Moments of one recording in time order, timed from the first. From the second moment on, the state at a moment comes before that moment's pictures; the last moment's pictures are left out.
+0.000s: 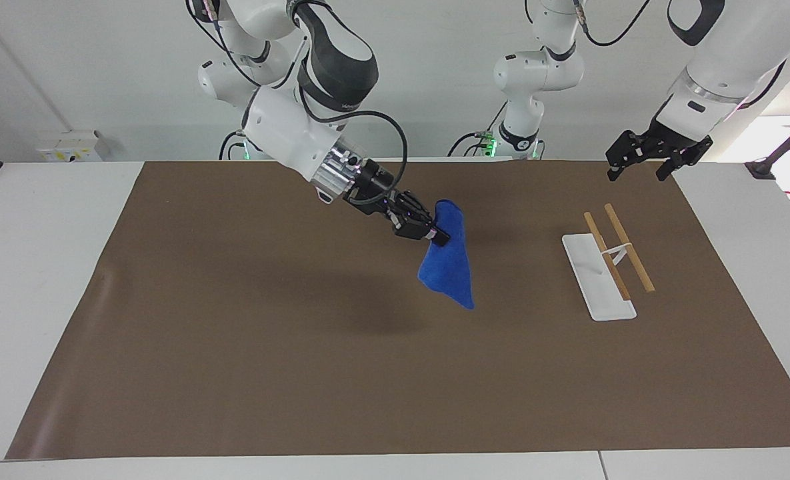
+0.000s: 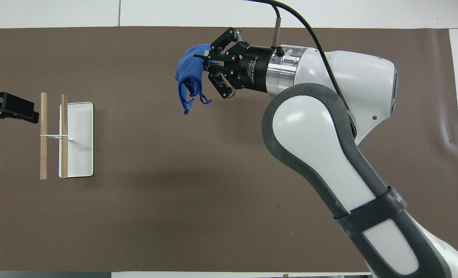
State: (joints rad) left arm -0.01 0.02 -0.07 -1.49 -0.02 1.45 -0.03; right arm 0.59 0.28 -0.11 -1.59 1.20 2.49 1.19
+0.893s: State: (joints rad) left arm -0.13 -0.02 -0.10 -1.71 -0.35 1.79 -0.77; right arm 0.62 0.28 -0.11 -1.59 1.29 2.53 1.32
